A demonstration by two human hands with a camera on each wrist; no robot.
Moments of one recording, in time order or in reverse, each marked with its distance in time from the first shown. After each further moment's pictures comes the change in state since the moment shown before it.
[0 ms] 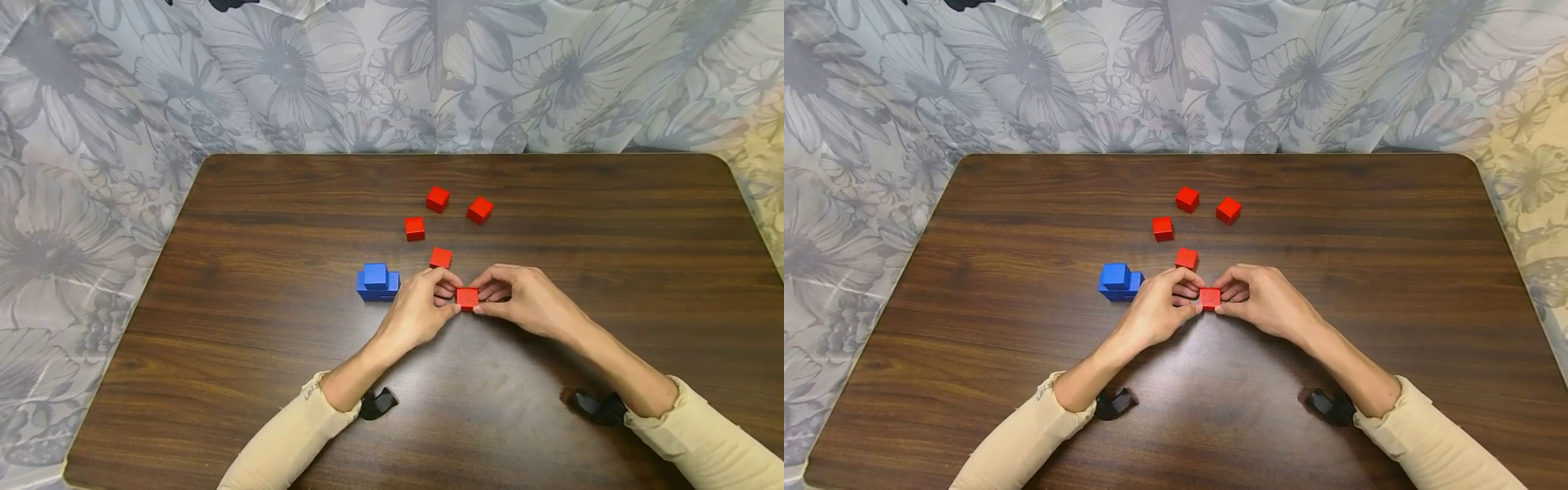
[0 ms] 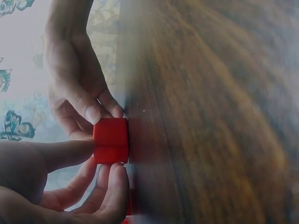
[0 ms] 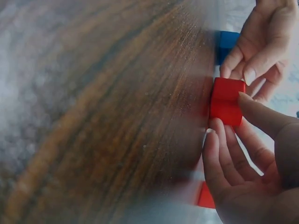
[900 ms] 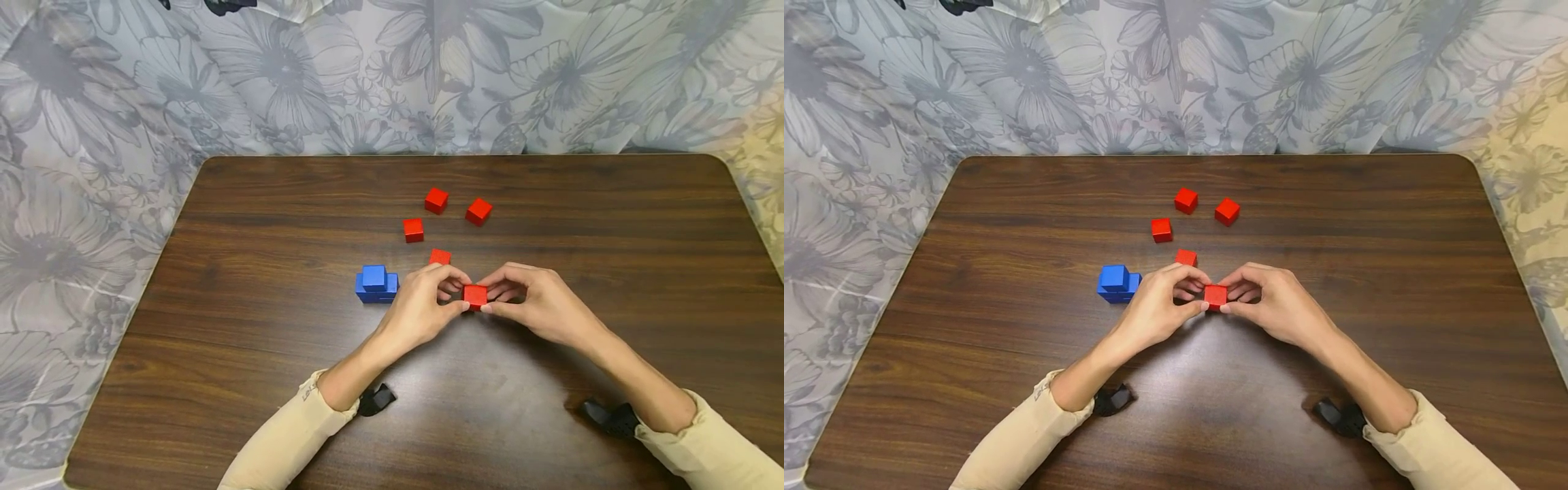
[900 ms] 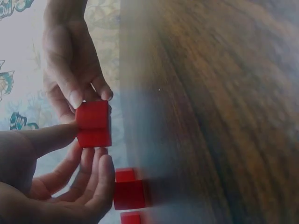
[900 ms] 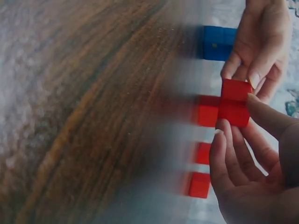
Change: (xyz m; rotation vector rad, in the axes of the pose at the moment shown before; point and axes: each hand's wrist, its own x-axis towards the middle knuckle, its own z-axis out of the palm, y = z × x) left_hand 0.002 0.008 -0.005 -0.011 0.006 0.159; right_hand -0.014 -0.004 -0.011 0.046 0.076 -0.067
